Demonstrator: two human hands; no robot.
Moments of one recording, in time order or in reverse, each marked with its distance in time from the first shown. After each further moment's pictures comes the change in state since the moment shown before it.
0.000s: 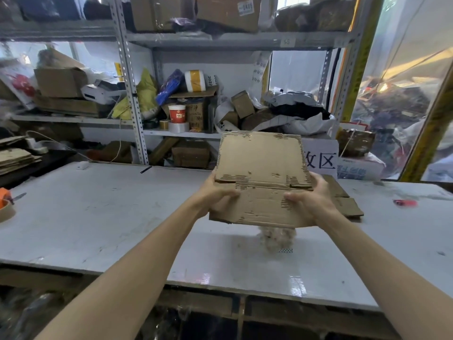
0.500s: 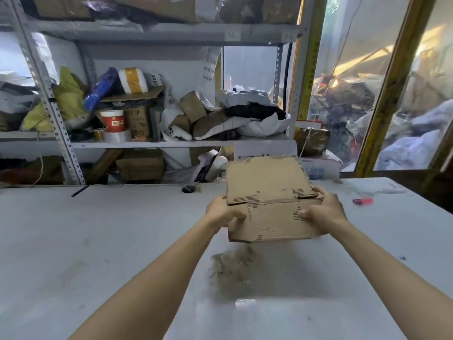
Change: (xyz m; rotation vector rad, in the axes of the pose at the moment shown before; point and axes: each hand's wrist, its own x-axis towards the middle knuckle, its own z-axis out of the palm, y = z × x) left_hand 0.117 -0.008 0.148 0.143 -0.098 -0.099; right_hand 0.106 0.061 -0.116 -0.365 0.150 0.093
